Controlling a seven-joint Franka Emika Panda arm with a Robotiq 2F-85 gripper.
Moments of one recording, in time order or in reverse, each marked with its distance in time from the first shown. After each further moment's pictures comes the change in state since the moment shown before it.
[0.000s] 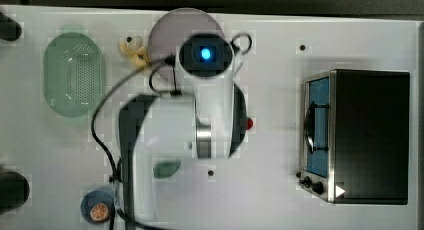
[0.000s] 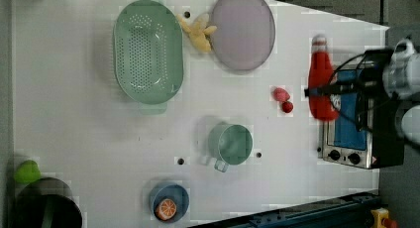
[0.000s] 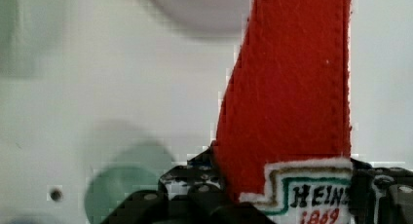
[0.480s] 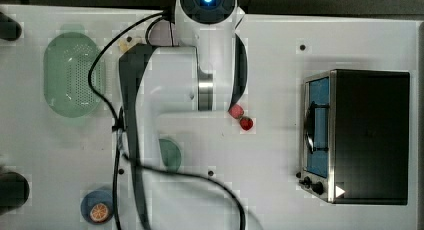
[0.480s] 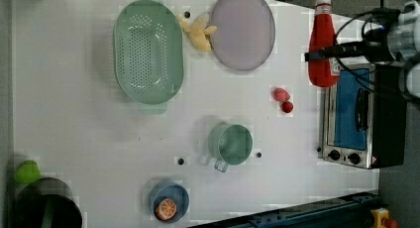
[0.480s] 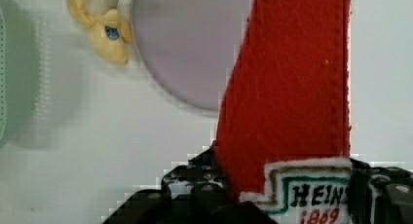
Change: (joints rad) arm 0.010 0.226 -0.003 0.290 0.005 -0.019 0.009
